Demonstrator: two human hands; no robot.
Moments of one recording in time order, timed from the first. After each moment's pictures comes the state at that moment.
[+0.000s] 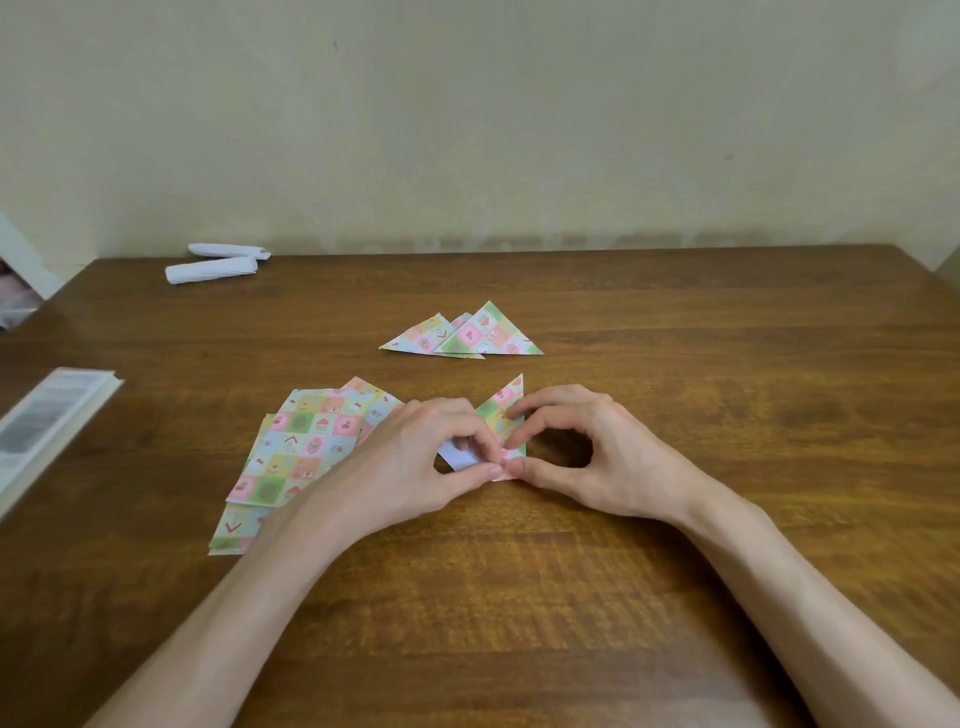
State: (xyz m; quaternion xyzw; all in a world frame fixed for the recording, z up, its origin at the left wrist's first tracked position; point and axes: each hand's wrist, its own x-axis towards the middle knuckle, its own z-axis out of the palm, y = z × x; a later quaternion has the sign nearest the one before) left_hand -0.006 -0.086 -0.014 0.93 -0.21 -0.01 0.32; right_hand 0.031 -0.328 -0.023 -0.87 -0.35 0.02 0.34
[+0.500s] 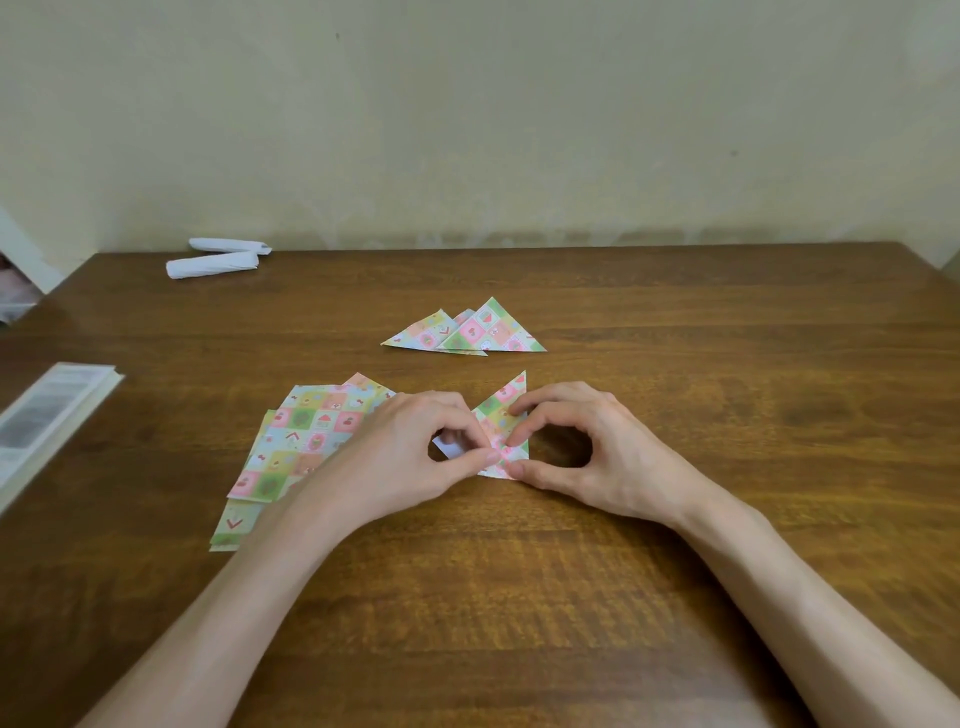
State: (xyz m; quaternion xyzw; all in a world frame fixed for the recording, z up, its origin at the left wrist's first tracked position) left_hand -0.003 -0.081 -0.013 0.93 -0.17 -0.01 0.32; right_hand 0.029 -0.325 -0.027 -0.88 -0.33 0.01 0.34
